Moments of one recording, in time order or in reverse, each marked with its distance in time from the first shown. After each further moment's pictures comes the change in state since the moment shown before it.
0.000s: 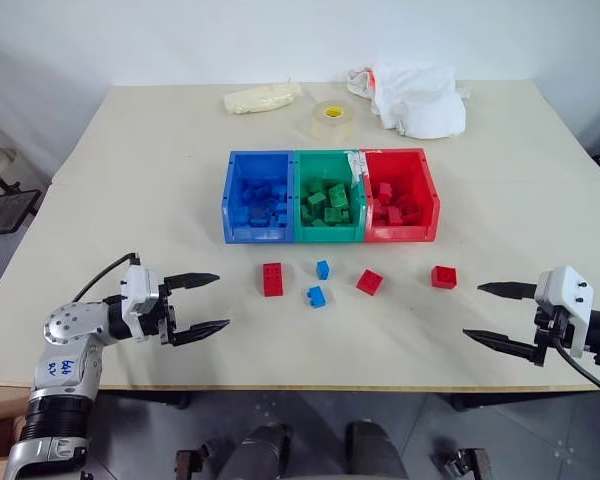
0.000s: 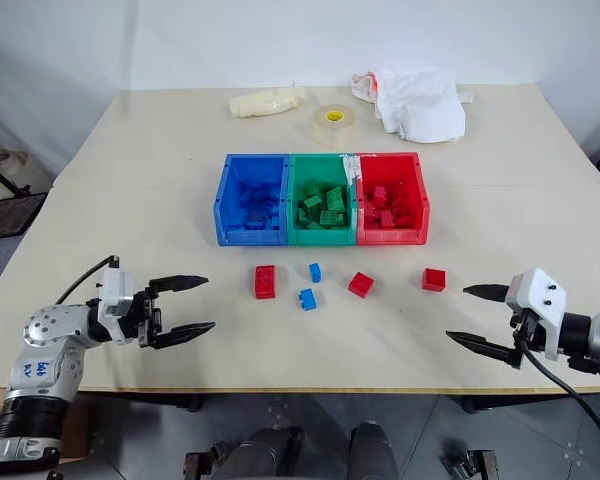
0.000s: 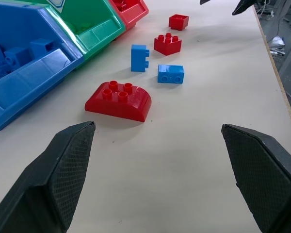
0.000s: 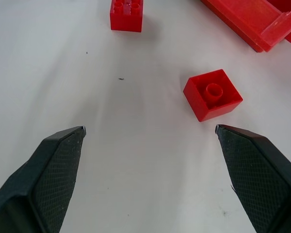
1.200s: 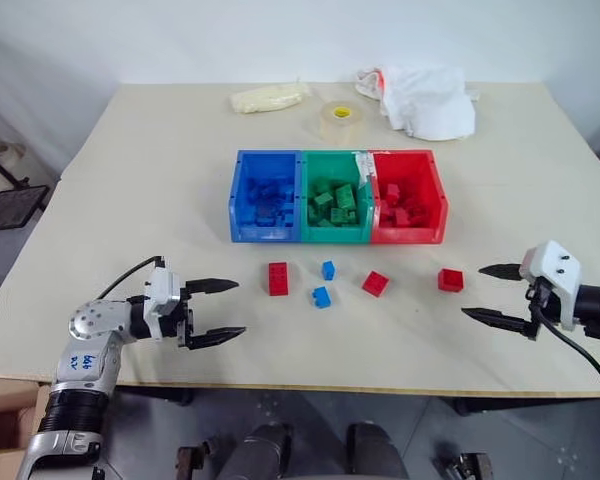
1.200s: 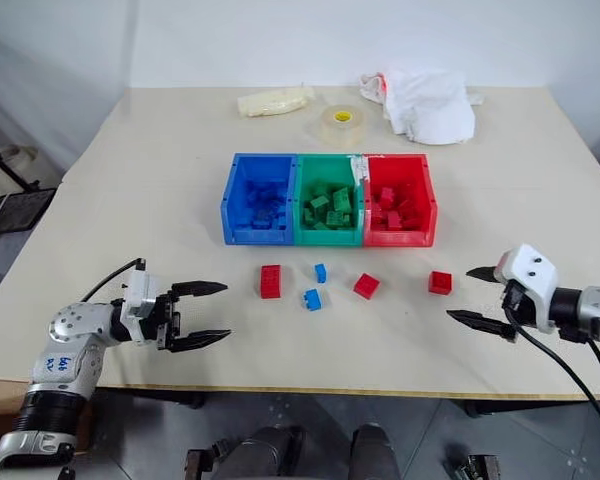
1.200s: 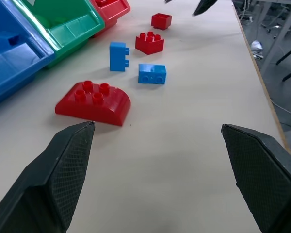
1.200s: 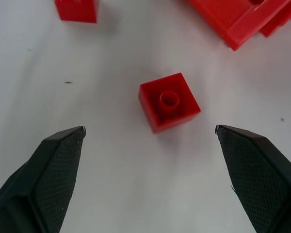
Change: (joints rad) left arm 0.000 -0.030 -0.071 -0.024 0.009 0.028 0.002; right arm -0.289 -0.017 0.179 0.171 -0.133 0.096 -0.040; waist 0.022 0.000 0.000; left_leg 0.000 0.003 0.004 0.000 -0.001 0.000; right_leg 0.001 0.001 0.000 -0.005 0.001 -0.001
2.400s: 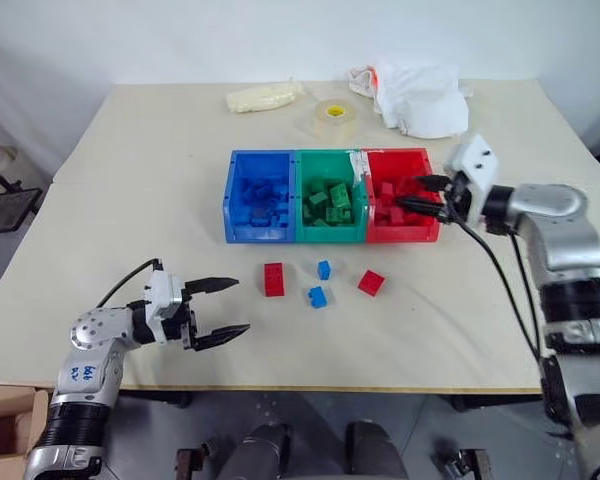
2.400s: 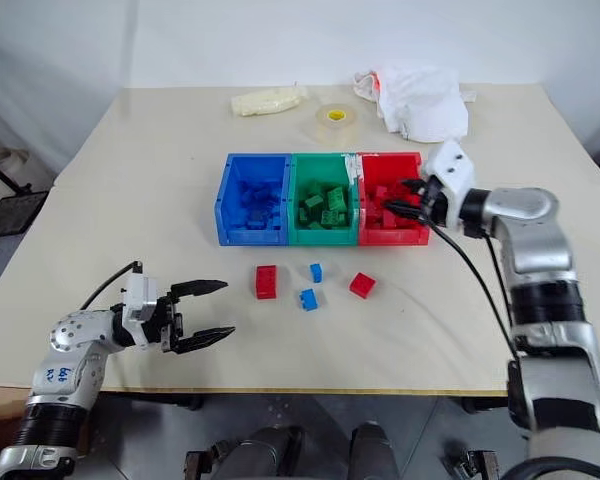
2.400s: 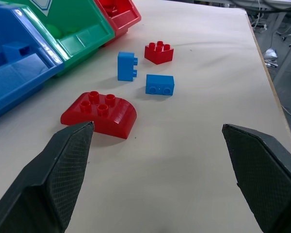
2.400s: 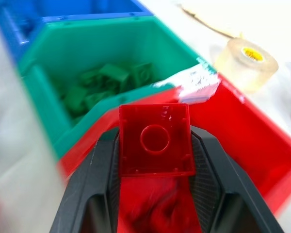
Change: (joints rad) left arm 0.024 -0.032 0.000 -0.045 -0.004 -0.007 0.078; right arm -0.713 0.356 0.201 0.448 -0.168 -0.123 -0.187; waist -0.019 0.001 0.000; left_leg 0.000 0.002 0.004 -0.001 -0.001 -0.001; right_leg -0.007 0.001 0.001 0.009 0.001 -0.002
